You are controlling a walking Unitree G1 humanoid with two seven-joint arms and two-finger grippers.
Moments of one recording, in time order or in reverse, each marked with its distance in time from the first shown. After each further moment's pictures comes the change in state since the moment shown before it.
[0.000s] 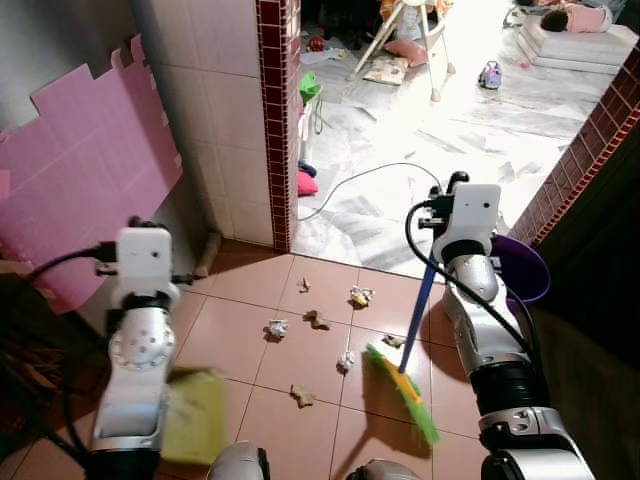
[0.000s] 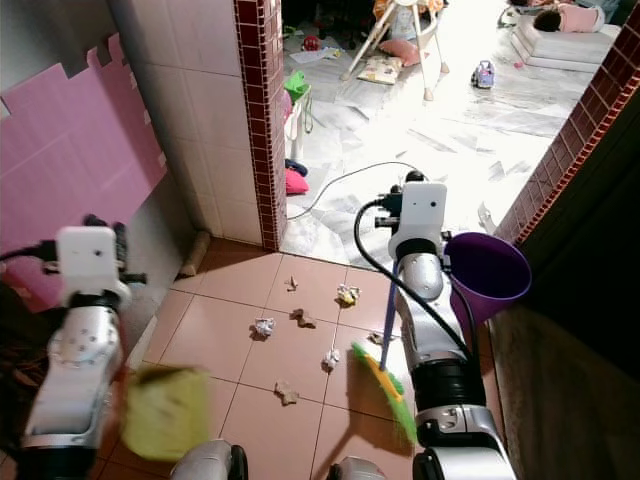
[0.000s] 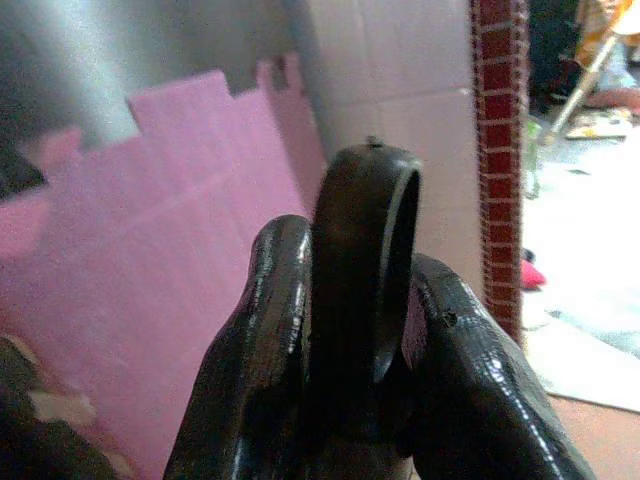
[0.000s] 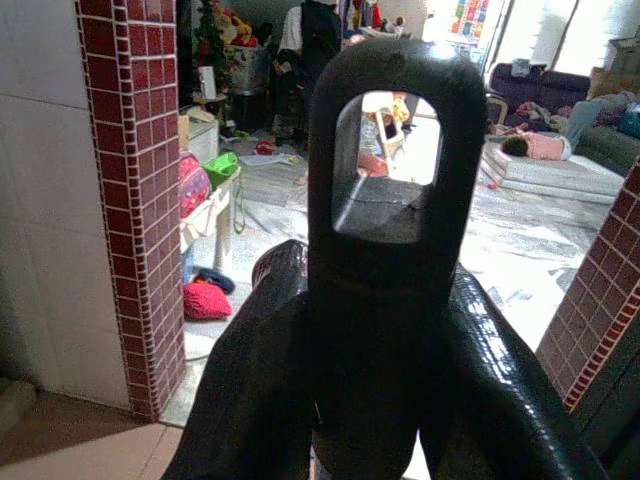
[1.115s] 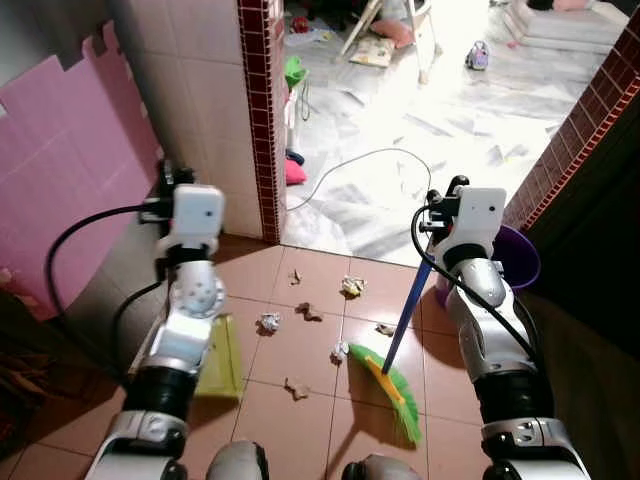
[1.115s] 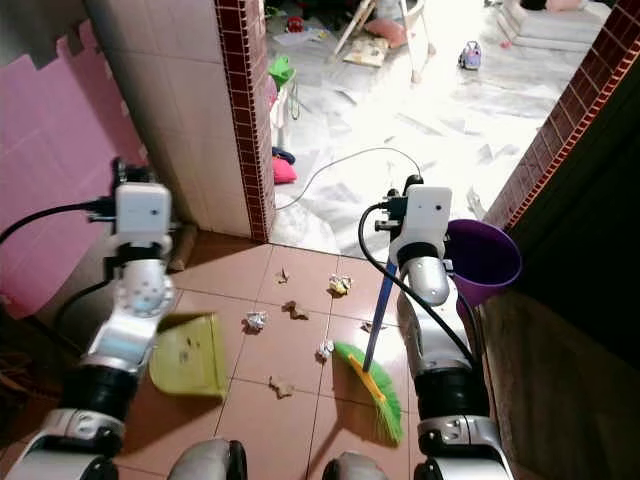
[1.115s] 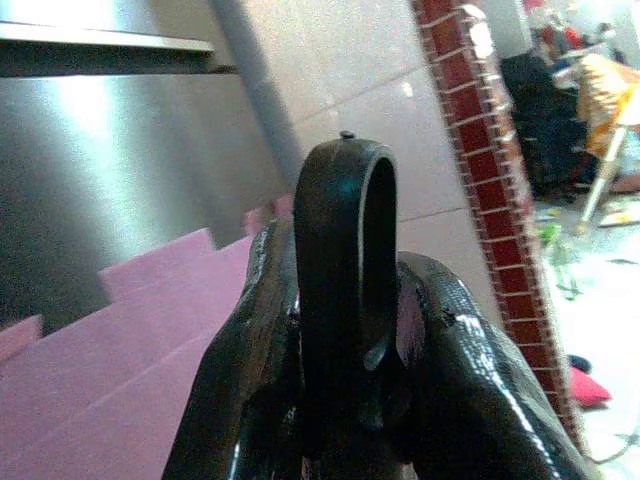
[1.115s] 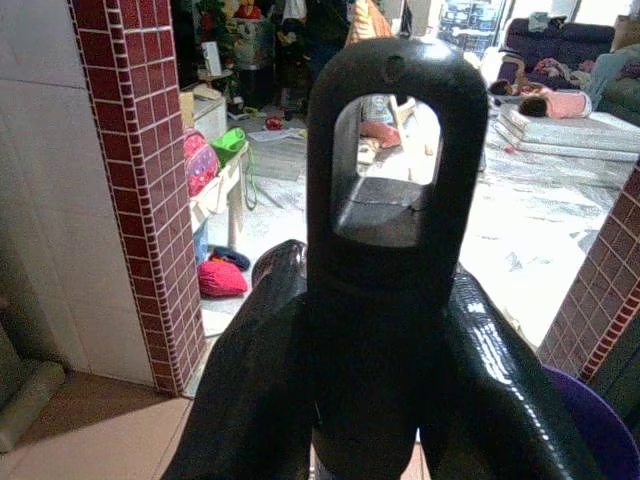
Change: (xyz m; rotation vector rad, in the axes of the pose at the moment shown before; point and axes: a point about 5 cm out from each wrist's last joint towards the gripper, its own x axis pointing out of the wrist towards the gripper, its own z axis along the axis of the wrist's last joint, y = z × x) left arm 0.049 -0.045 0.034 0.140 -0.299 0.102; right arm -0.007 -0.001 0.000 0.064 0.018 0.050
